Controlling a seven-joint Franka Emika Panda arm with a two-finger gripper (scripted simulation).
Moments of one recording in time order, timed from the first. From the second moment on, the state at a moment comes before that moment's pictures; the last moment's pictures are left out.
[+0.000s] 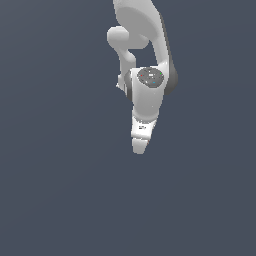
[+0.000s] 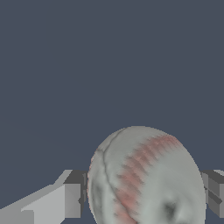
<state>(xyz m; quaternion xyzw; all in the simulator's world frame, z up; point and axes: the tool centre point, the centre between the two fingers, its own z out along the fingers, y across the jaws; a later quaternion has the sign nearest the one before) -0.011 0.058 0.142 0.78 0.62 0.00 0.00</state>
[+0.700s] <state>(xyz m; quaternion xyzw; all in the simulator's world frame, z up) -0.038 0.095 0.304 0.78 0.62 0.00 0.00</state>
